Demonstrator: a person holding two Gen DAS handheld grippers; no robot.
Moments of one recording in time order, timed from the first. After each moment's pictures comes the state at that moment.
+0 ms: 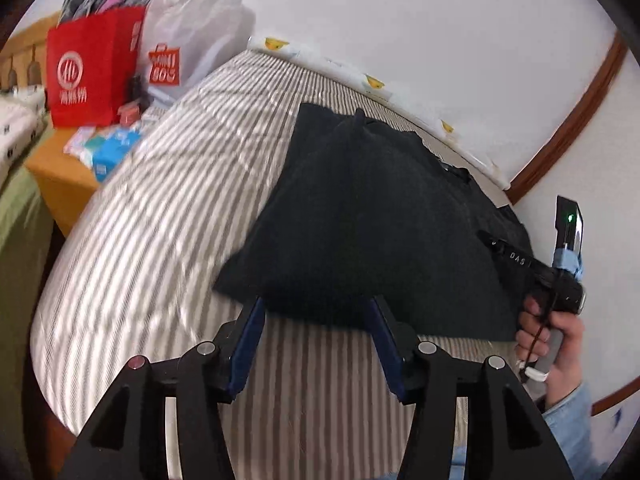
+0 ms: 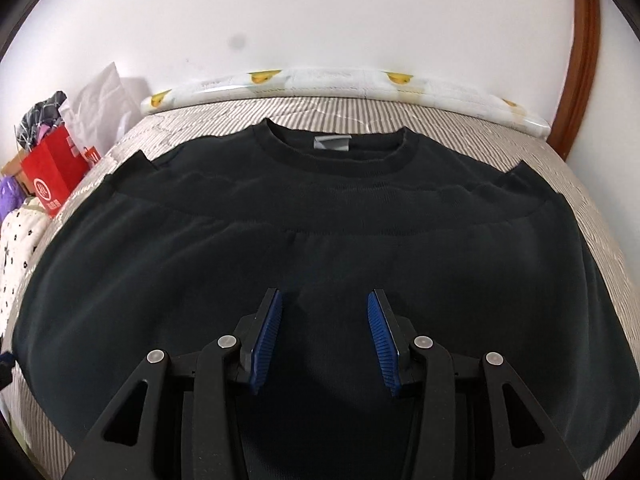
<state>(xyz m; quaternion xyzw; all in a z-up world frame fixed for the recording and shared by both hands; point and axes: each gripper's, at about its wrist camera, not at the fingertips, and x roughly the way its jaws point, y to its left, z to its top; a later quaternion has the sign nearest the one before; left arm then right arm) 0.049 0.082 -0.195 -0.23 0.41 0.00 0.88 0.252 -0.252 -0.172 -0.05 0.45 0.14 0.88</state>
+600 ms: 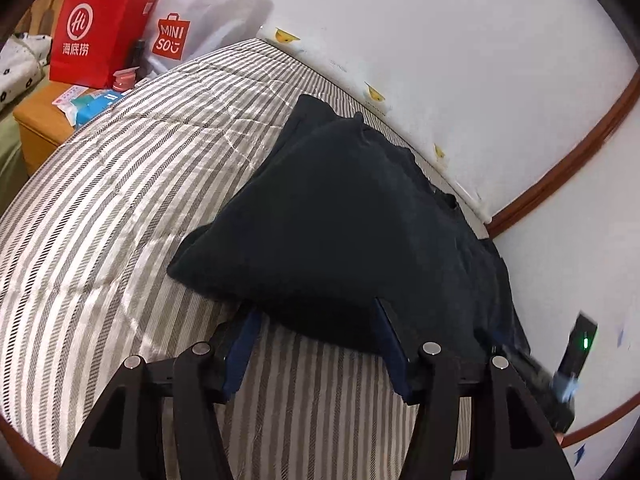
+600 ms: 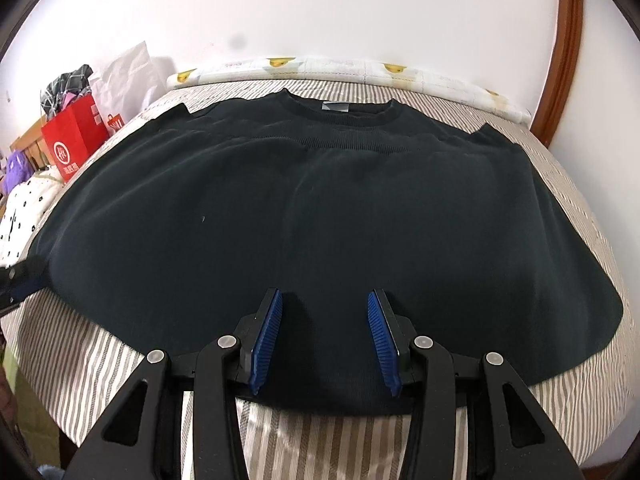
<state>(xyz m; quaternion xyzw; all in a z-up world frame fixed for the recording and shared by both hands) 0.064 0.078 -0.220 -0.31 0.38 -0.02 0.87 0.162 -0.280 -0.170 -0.07 0.45 0.15 0.88</state>
